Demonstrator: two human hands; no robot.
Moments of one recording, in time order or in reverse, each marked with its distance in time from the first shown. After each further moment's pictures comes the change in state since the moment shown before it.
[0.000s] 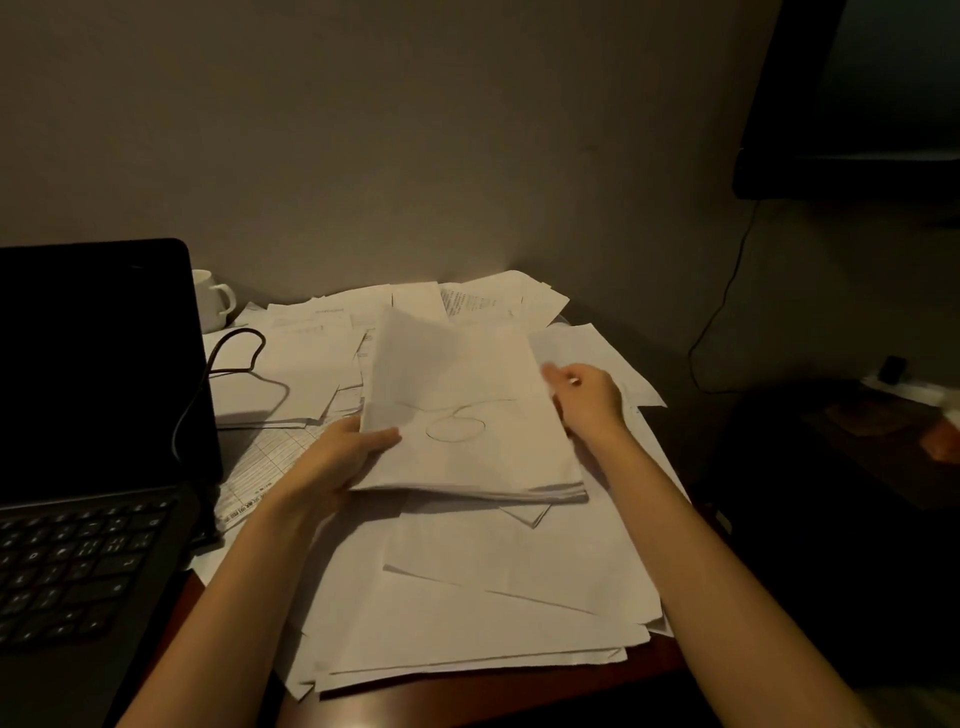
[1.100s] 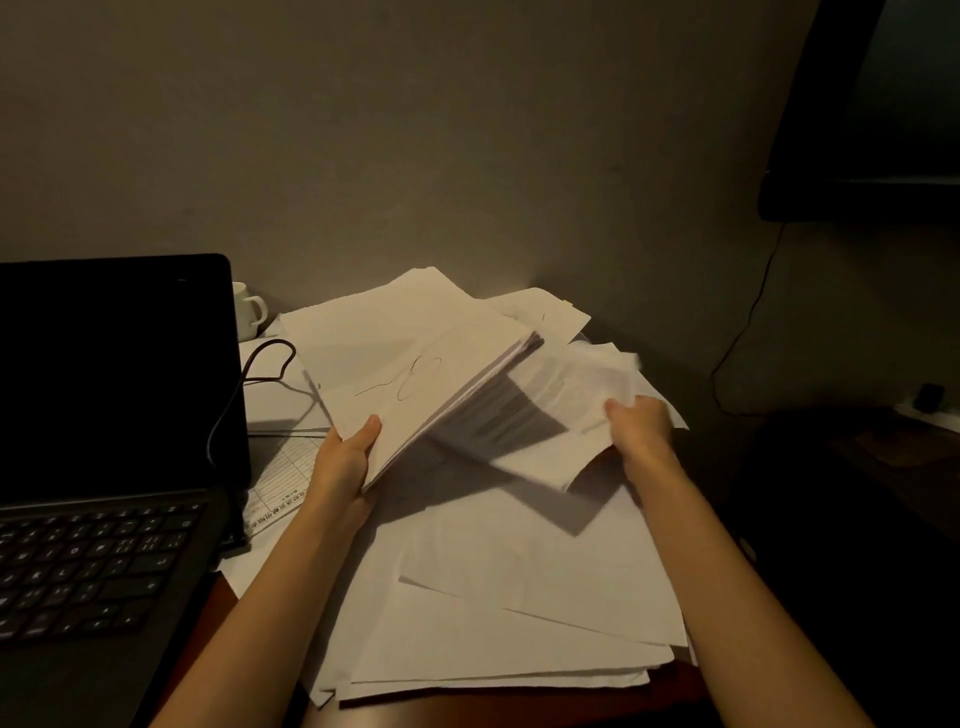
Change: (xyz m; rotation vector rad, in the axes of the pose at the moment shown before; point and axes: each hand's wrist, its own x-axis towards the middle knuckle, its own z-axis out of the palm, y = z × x) left_hand 0.017 -0.015 -0.005 -0.460 0.328 0.076; right_hand -0.005 0.000 -0.016 0.192 0.174 0.257
